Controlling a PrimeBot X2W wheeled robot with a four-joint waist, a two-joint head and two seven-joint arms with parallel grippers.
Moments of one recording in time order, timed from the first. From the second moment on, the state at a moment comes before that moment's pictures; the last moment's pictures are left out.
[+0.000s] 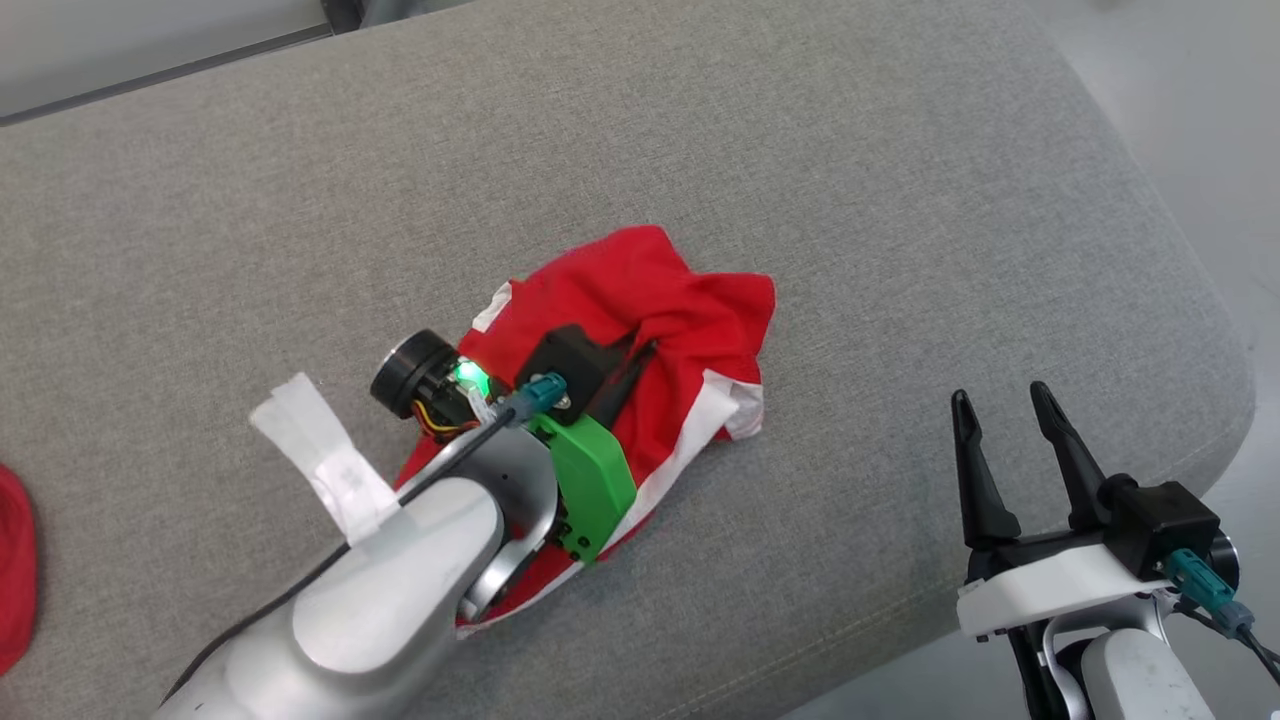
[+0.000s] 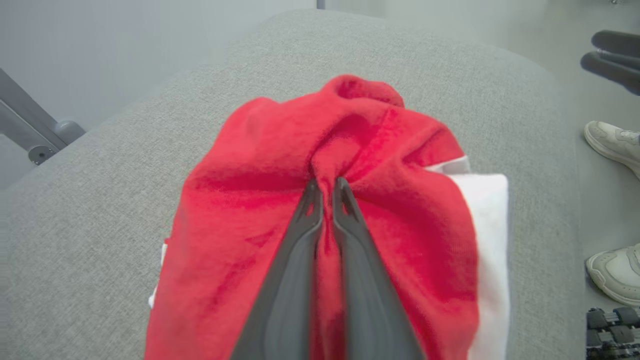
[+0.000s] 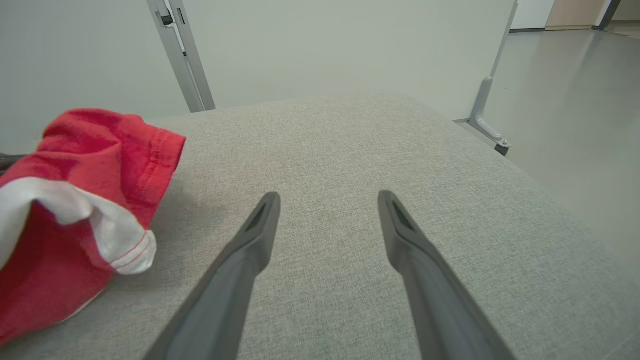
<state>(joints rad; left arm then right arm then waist) -0.69 0.30 -0.97 0.27 -0.51 0.05 0.14 -0.07 -0.05 0.02 0.11 0.16 0.13 -0.26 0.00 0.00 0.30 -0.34</state>
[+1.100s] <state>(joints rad) -0.46 0.32 -0.78 0.32 -0.67 0.18 -0.21 -0.04 -0.05 -0.06 0.09 0.12 0.13 -0.26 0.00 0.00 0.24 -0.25</state>
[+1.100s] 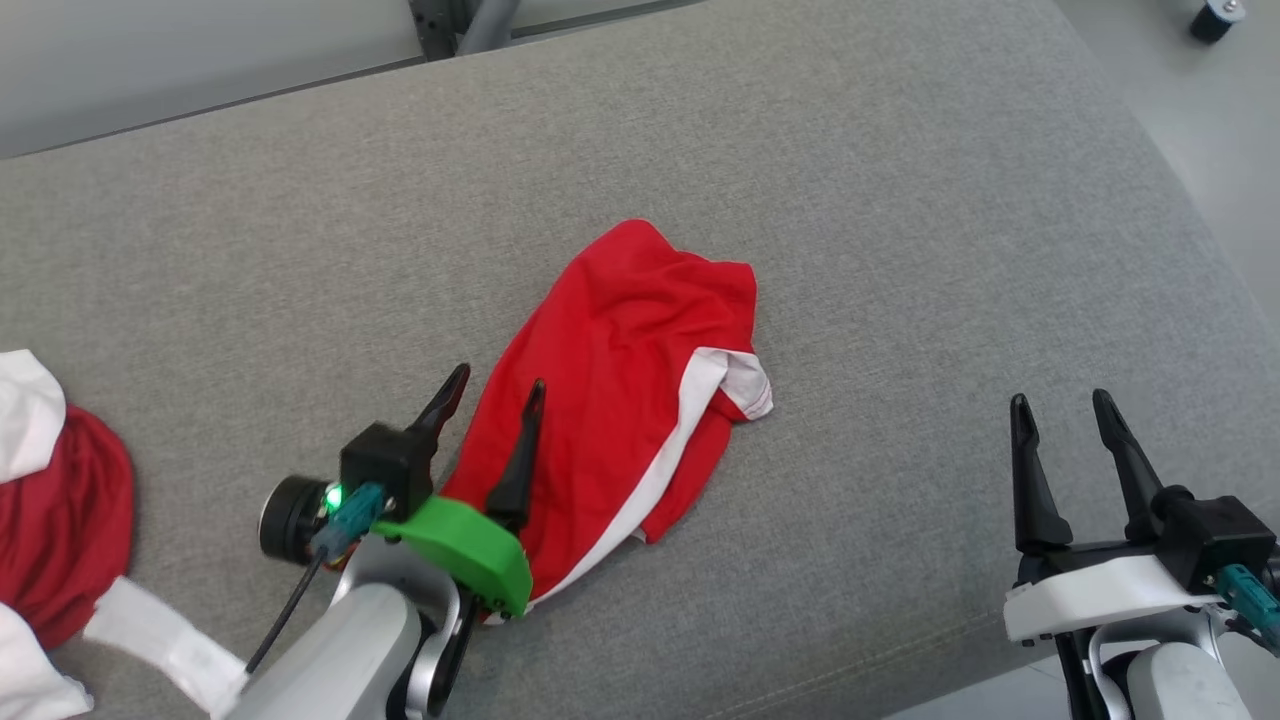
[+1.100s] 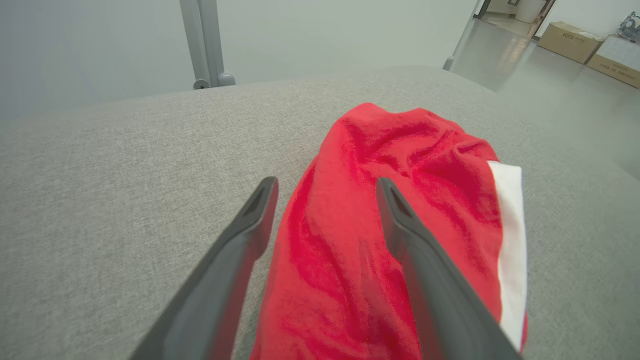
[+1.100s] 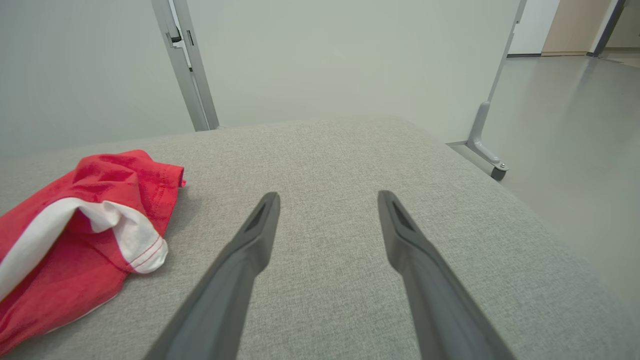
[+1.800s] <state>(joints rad) 0.11 0.32 -0.41 0.04 -0.41 0.27 -0.26 0.04 -0.06 -0.13 0.13 0.04 0.13 -0.26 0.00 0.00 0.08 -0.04</state>
